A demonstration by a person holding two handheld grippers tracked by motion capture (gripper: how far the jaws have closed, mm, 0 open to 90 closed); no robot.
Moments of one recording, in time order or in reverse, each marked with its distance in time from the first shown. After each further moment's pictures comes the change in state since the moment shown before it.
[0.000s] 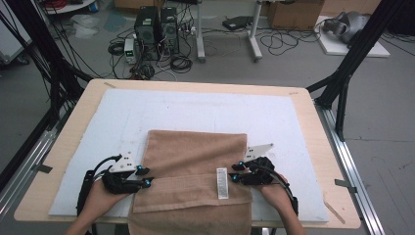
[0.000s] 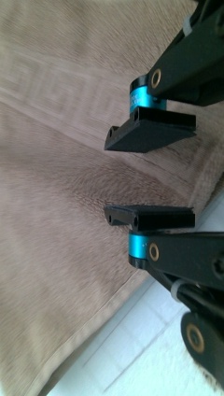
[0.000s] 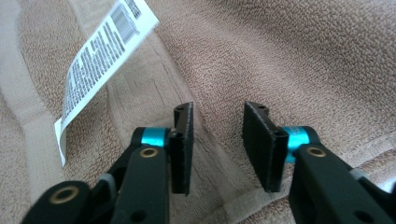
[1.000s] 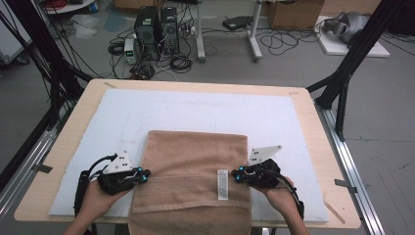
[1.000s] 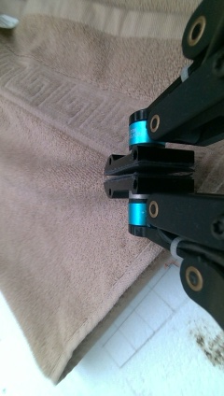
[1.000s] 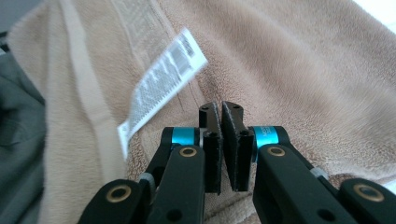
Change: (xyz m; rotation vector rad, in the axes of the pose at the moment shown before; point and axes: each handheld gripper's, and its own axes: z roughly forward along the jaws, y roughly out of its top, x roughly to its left) left arm -0.008 0.012 -0.026 -0.072 0.015 0.005; right arm 0.022 0.011 -0.031 -0.052 0.036 -0.051
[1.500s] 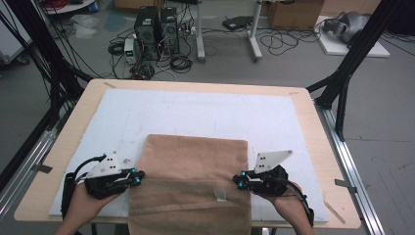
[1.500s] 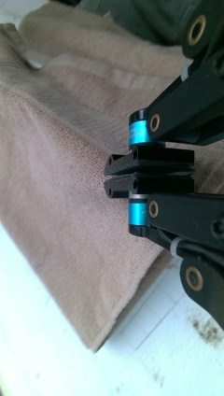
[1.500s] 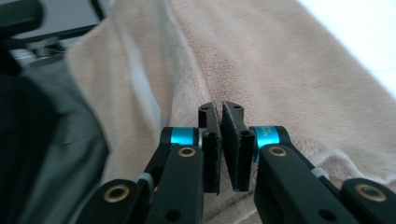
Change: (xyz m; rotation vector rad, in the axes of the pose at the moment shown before) left arm -0.009 0.012 -0.033 -0.020 -0.035 0.028; right arm 0.030 0.015 -0.030 -0.040 0.053 -0.056
